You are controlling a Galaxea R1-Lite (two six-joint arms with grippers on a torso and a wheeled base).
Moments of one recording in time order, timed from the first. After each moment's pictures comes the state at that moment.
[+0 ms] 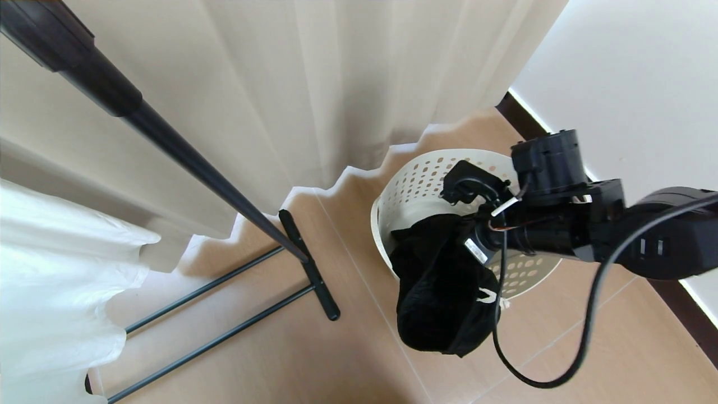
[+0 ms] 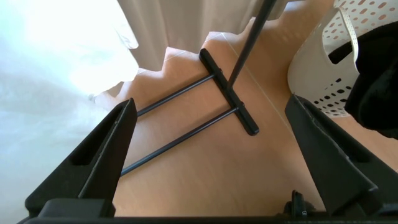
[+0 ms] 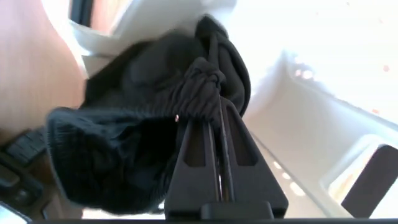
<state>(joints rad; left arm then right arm) 0.00 0.00 0.00 -0.06 -0.02 -0.01 0.52 1.77 -1.13 -0.09 -0.20 -0.44</state>
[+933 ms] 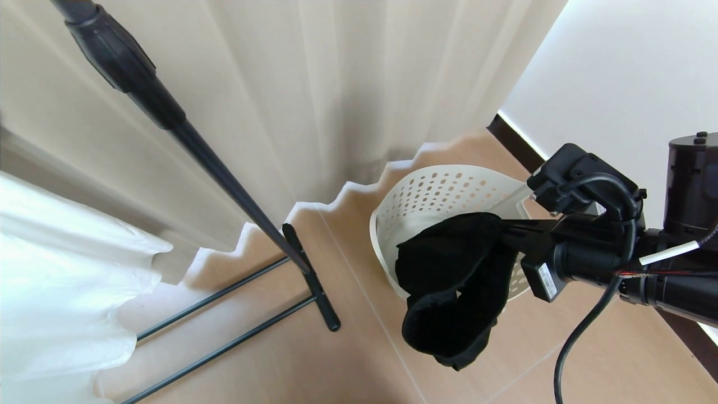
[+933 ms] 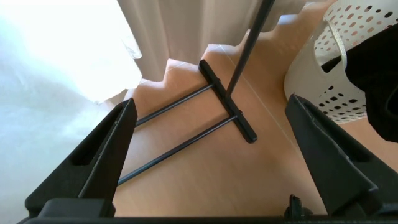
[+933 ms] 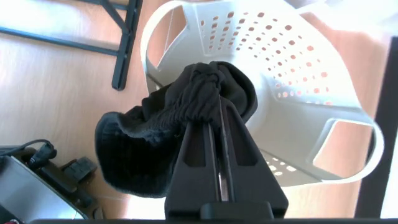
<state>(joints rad) 0.00 0.00 0.00 -0.06 -0.03 -0.01 0.64 1.42 -0.83 -0.21 -0.21 -0.32</state>
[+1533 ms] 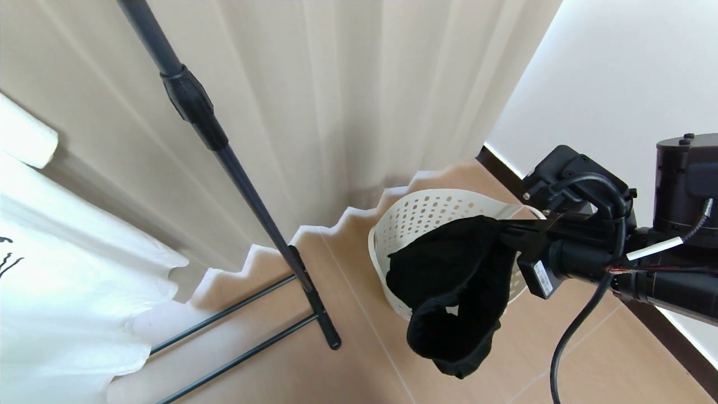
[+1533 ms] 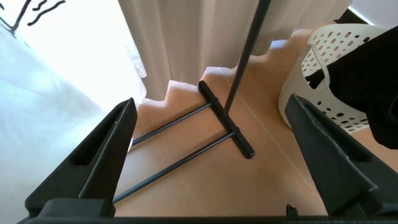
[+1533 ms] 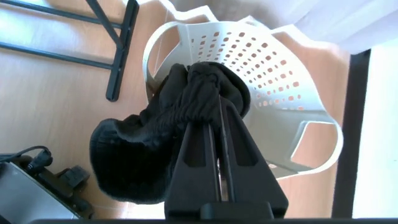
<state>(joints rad) 0.00 0.00 0.00 -0.06 -0.02 -0.01 0.62 1.44 -0.84 -0.22 -0.20 -0.32</state>
